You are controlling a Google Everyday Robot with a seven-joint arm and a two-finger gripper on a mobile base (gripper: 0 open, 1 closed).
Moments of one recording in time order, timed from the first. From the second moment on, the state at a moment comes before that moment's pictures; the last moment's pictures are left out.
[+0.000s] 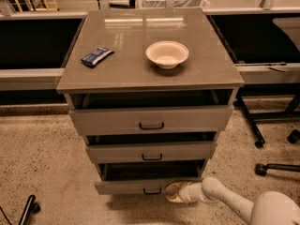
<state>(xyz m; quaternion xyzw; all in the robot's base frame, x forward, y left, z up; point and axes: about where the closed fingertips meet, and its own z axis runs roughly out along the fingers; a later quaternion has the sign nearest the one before) 0.545 -0.113 0.156 -0.63 0.65 0.18 0.38</state>
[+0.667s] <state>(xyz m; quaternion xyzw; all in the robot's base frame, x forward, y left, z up) 0.548 -0.111 0.159 -0.62 0.66 0.19 0.39</state>
